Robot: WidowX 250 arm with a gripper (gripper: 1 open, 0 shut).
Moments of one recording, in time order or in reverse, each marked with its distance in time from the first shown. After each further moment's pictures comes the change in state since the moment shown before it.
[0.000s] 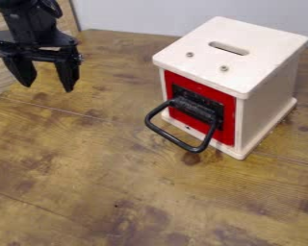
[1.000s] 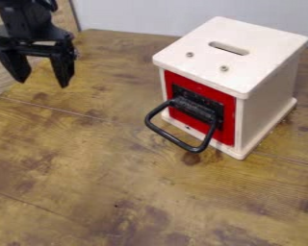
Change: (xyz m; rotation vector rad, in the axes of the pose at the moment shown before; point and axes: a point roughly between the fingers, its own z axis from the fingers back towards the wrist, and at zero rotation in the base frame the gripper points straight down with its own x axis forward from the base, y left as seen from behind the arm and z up) arm 0.002 0.009 0.011 0.002 -0.007 0.010
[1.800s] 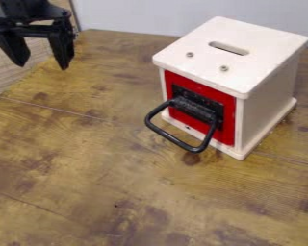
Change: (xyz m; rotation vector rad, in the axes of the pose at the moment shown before) arm 0.010 -0.004 0.011 -0.021 -0.024 0.001
